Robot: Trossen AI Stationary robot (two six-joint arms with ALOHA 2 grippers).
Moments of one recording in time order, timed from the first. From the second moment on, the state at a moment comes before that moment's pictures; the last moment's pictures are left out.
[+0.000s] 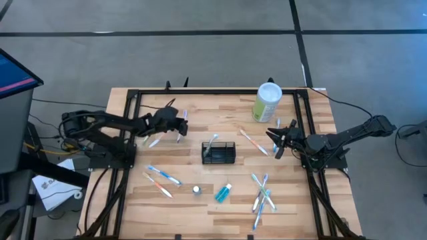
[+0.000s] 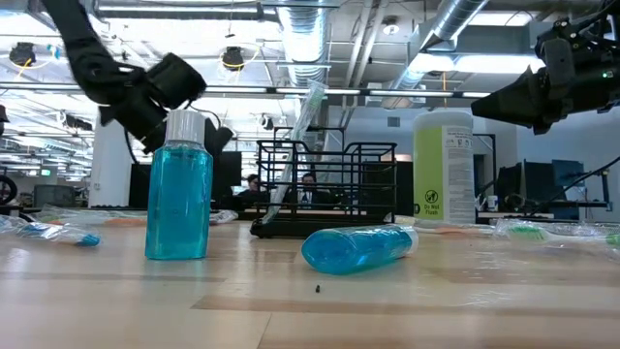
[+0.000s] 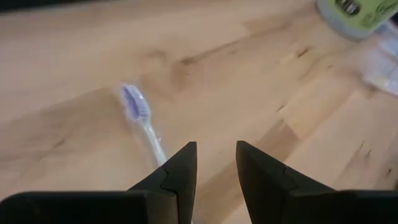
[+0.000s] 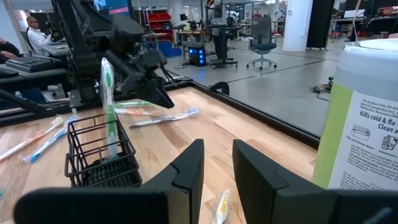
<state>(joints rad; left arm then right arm) 0.46 1.43 0.40 0.37 -0.17 -0.53 0.31 0.37 0.02 0.26 0.81 0.12</state>
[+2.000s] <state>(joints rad) 0.58 1.54 0.56 0.06 -0.10 -0.54 0.31 0.37 0.02 0.26 0.81 0.15</state>
